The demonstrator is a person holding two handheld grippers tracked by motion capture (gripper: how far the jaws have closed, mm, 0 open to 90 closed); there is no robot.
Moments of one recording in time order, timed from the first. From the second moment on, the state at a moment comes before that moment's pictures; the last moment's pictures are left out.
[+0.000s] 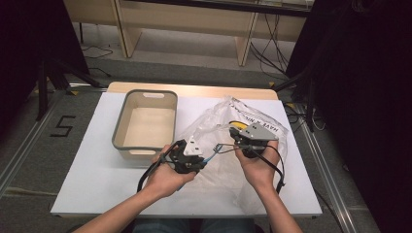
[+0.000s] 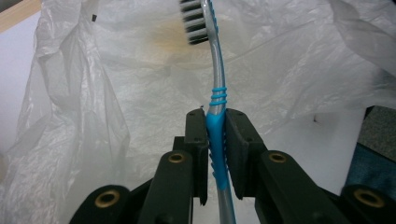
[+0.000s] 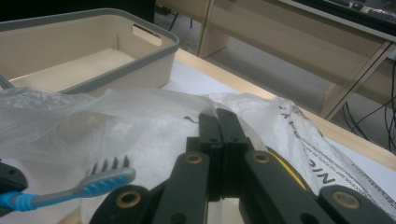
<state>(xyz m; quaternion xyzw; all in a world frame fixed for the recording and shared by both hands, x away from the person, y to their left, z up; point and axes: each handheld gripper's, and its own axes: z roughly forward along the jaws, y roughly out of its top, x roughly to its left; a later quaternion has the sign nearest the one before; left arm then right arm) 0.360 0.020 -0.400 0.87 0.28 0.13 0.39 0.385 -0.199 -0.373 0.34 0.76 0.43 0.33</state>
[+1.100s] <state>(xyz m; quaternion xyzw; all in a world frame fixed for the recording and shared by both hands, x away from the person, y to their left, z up) 0.386 -0.017 -0.415 0.87 0.29 0.14 0.37 0.383 -0.197 -0.371 0.34 0.76 0.44 0.33</state>
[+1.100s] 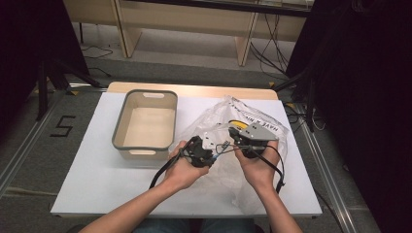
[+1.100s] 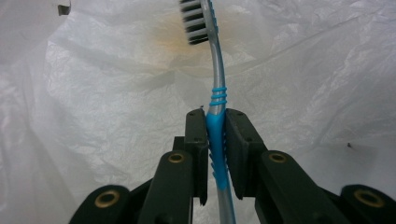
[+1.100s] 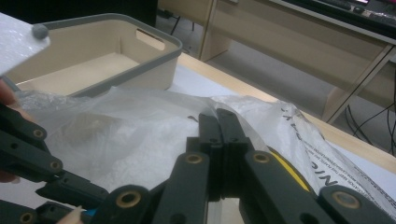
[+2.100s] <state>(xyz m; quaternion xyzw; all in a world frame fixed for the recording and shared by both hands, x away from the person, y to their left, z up) 0.401 -0.043 -0.429 0.84 0.29 0.19 0.42 0.383 -0.197 -0.372 0.34 0.76 0.44 0.33</state>
